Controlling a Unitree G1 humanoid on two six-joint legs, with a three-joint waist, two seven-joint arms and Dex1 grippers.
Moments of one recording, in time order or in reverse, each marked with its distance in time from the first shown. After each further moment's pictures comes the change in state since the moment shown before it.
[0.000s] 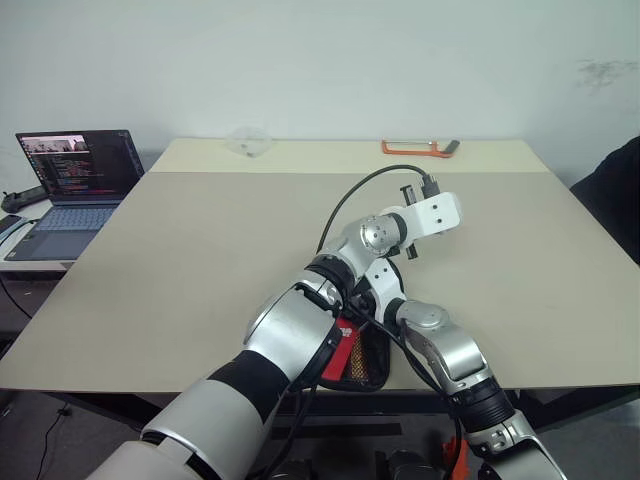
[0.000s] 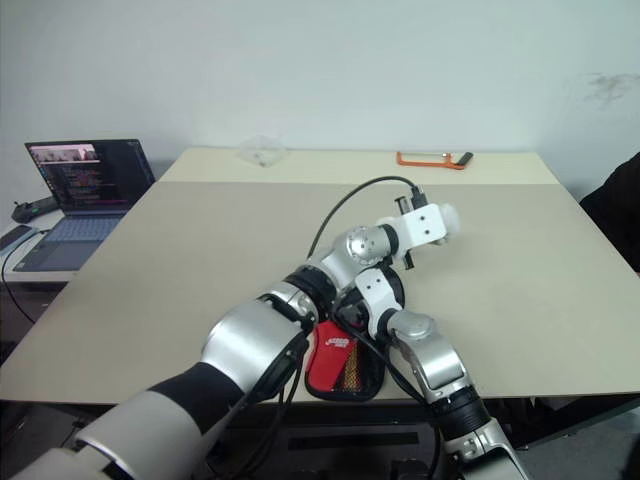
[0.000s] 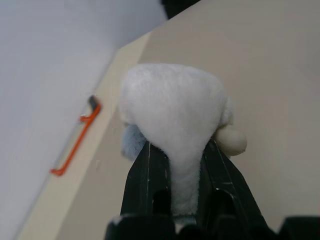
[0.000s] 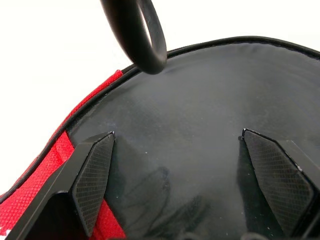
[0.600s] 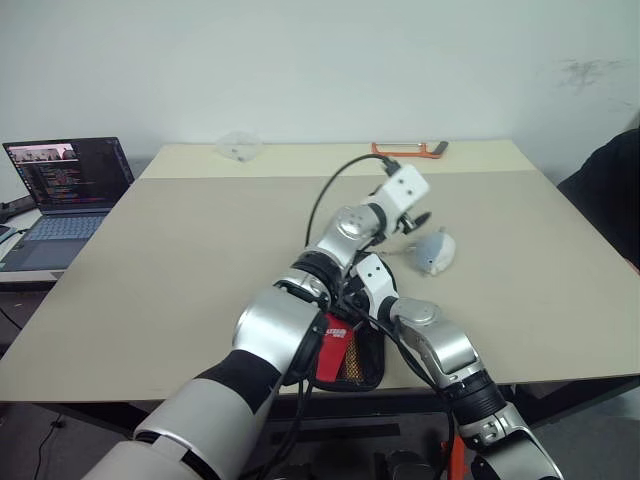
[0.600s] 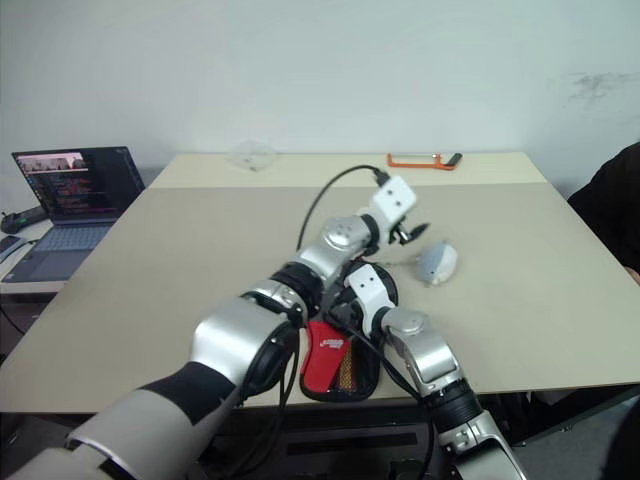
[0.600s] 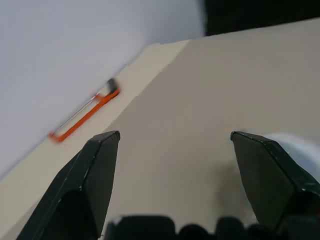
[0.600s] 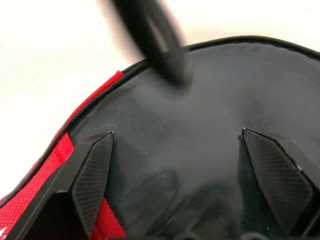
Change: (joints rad) left arm 0.015 0.118 0.216 -0.026 -0.187 0.097 0.052; right arm -0.047 0.016 -0.006 0.067 -0.005 -0.001 0.025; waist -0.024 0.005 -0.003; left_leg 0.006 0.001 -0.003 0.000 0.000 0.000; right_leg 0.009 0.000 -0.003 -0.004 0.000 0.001
